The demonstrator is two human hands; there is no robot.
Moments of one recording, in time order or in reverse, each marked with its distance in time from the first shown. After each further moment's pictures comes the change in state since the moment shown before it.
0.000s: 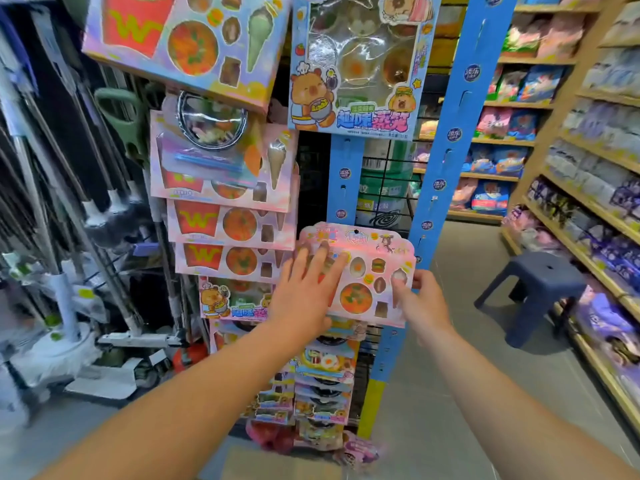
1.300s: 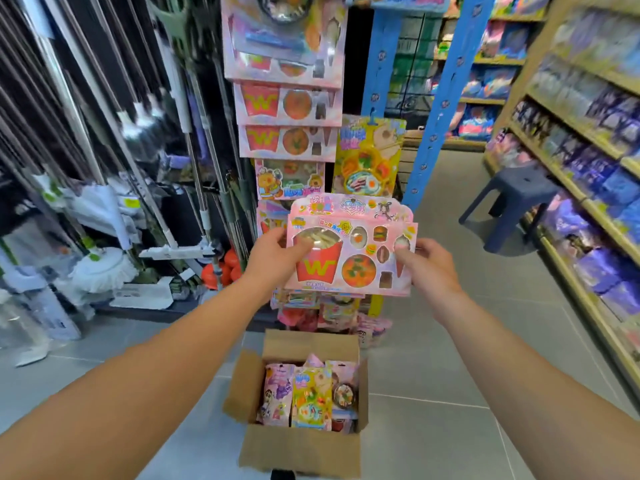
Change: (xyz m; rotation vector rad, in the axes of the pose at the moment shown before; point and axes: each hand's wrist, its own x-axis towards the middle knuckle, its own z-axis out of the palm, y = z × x) left_hand -0.236 -0.076 0.003 -1.329 -0.068 -0.507; right_hand -0.257 0.018 0.018 0.033 -0.004 0.189
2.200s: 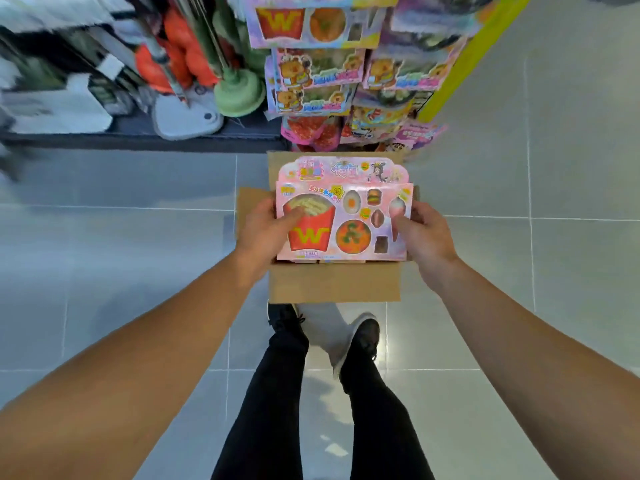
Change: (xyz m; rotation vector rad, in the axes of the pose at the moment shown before) left_hand 0.062 -0.410 -0.002 -0.092 -0.181 -0.615; right_hand 0.001 0.345 0.200 -0.199 -0.040 0.506
